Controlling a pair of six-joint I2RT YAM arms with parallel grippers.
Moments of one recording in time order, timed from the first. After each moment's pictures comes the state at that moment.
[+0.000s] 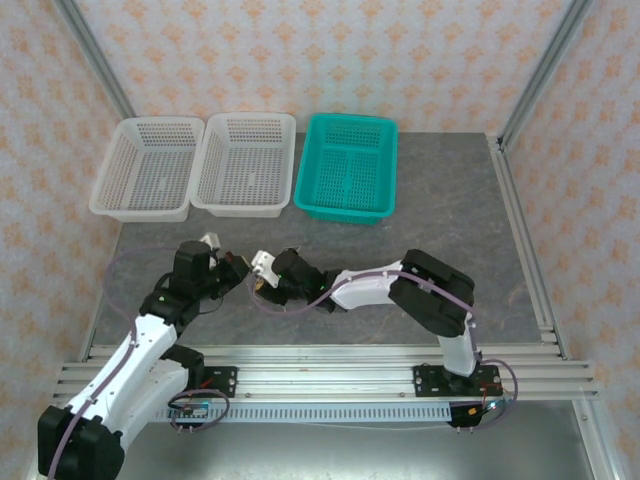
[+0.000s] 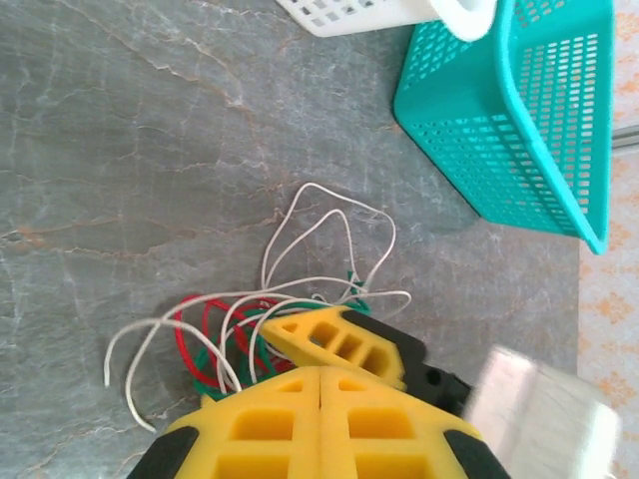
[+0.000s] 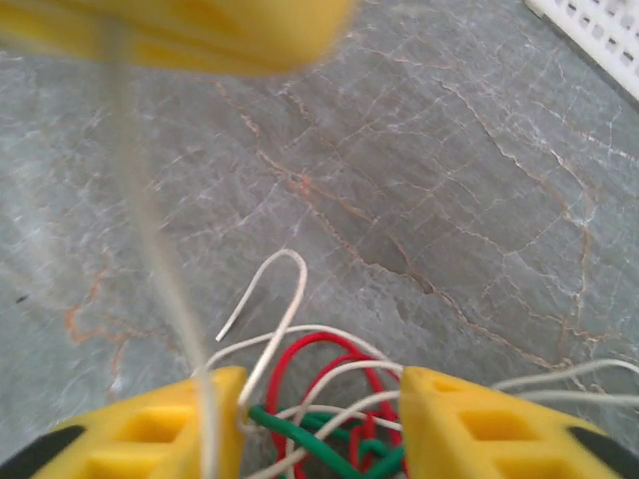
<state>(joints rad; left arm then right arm) -0.23 0.73 0.46 -0.39 0.21 -0.90 1.10 1.97 1.07 0.28 0.05 -0.06</state>
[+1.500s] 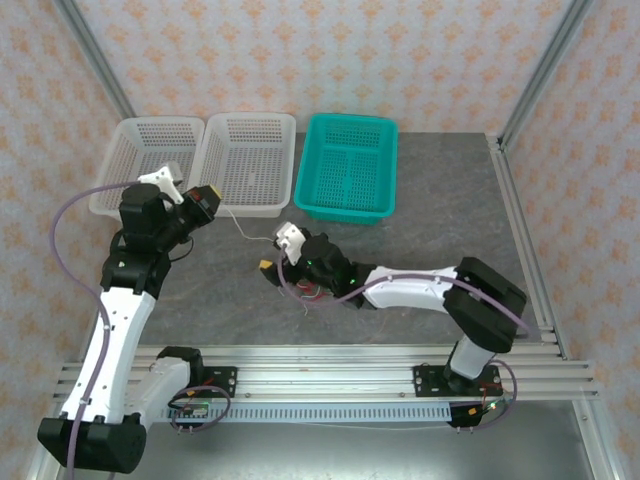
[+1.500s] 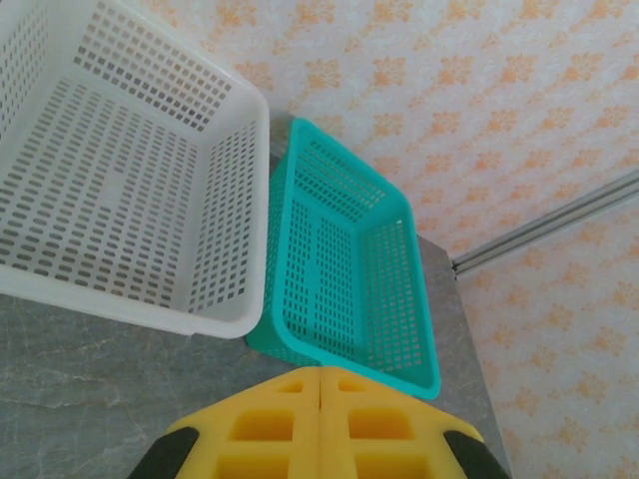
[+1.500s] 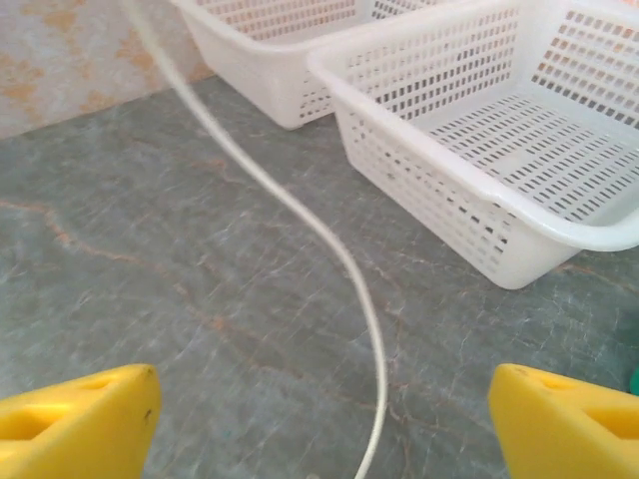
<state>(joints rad) -0.01 0.89 0.98 -0.45 0.29 -0.67 1.03 1.68 0.93 0.38 0.12 0.01</state>
